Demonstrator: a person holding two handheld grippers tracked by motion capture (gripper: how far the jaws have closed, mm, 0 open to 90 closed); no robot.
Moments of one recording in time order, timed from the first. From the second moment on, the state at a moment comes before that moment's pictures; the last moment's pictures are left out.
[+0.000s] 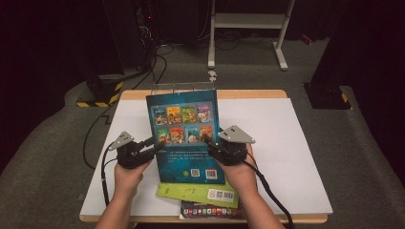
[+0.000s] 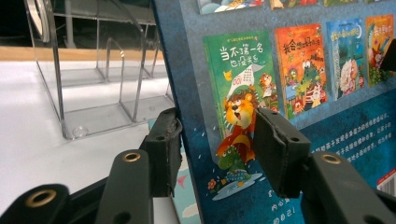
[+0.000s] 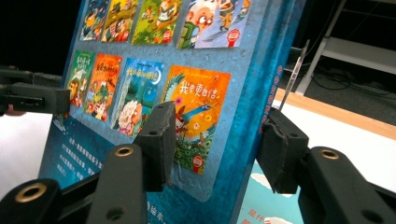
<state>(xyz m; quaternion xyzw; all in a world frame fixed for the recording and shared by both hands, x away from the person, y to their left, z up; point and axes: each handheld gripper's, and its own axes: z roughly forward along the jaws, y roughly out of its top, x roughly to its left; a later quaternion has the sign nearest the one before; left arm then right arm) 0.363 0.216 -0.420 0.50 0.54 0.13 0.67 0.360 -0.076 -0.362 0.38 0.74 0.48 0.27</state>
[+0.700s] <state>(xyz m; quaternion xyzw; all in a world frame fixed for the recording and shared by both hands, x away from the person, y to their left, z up) 0.347 0.219 -0.406 0.50 0.51 0.17 0.68 0.341 -0.073 -0.344 0.35 0.72 0.51 0.31</state>
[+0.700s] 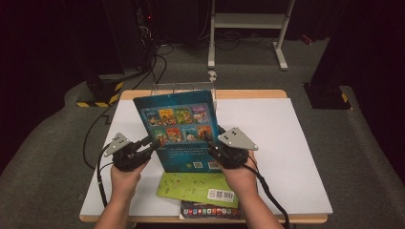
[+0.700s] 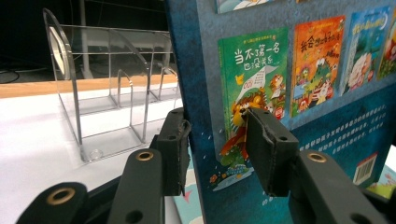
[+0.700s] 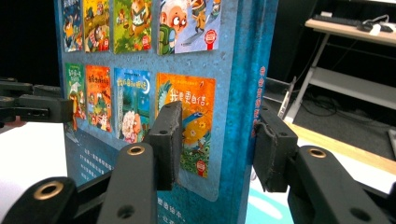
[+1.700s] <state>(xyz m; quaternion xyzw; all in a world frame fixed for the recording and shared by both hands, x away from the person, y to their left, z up) 0.352 0.239 -0.404 0.48 0.51 0.21 0.68 0.348 -0.049 -0.338 0.33 0.73 0.51 0.31</state>
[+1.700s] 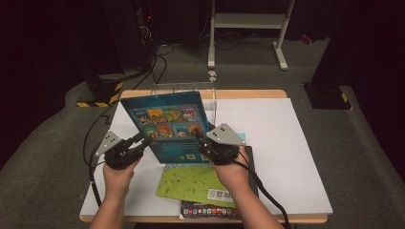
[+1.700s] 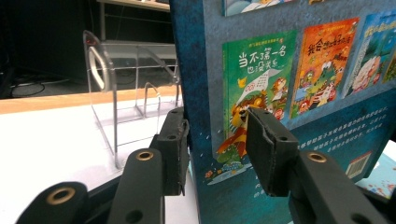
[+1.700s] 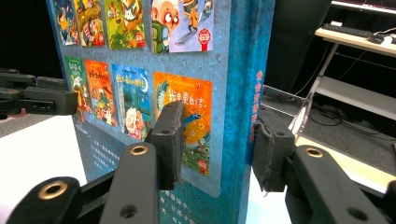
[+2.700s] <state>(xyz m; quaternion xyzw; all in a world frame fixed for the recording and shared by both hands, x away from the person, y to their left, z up) 0.420 0.272 -0.403 0.48 0.51 0.24 0.68 0.420 -0.011 -0.343 0.35 0.74 0.50 0.30</state>
